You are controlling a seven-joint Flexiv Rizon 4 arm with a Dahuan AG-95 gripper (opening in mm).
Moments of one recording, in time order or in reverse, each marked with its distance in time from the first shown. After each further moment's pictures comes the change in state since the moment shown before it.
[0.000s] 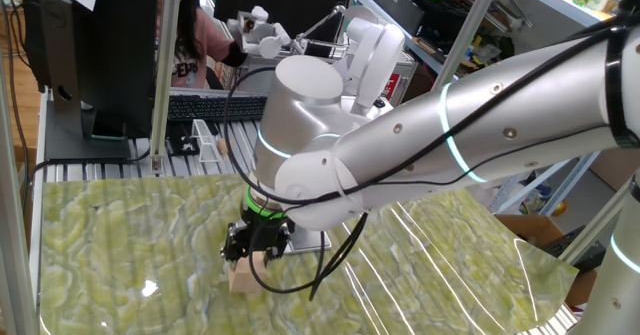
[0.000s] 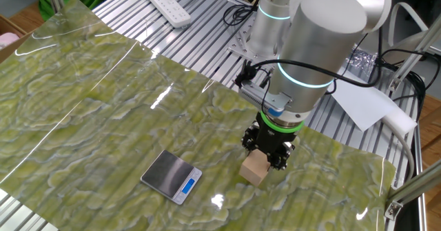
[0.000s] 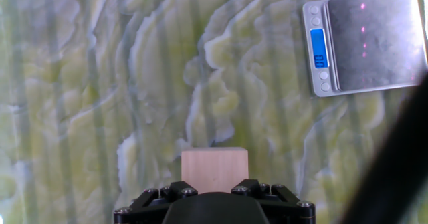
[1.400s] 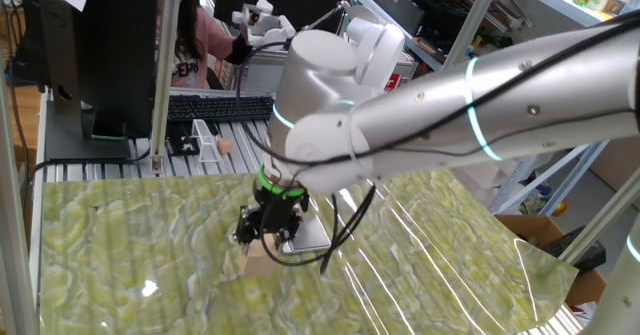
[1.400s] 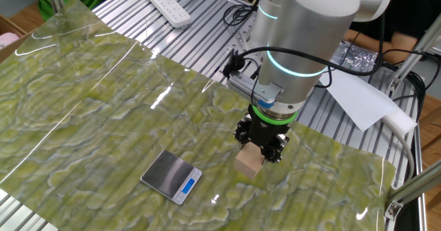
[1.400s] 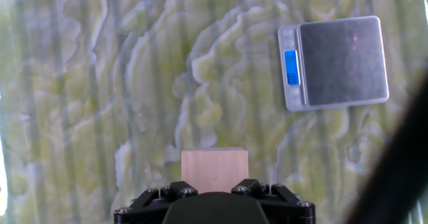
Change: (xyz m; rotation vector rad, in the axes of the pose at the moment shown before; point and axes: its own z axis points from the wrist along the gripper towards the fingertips) arm -0.018 -0.017 -0.032 0.005 0.035 -0.029
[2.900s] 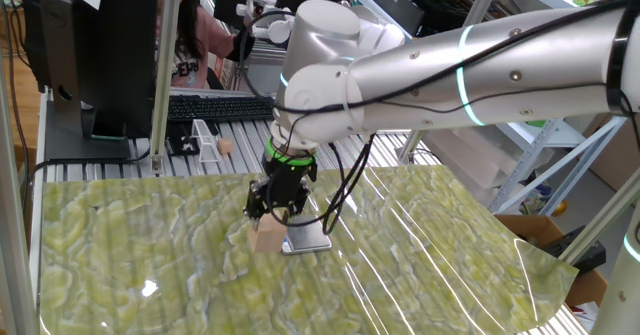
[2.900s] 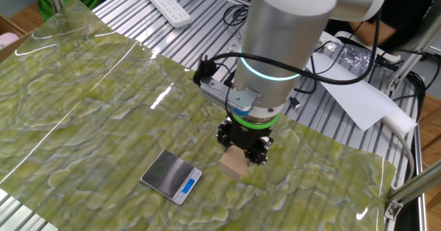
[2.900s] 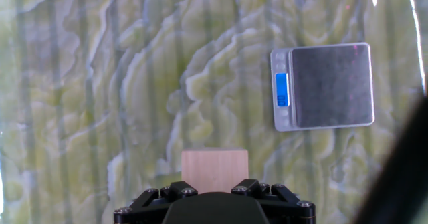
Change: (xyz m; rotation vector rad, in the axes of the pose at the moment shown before) arm -0.038 -0.024 -0.021 0.001 0.038 -0.066
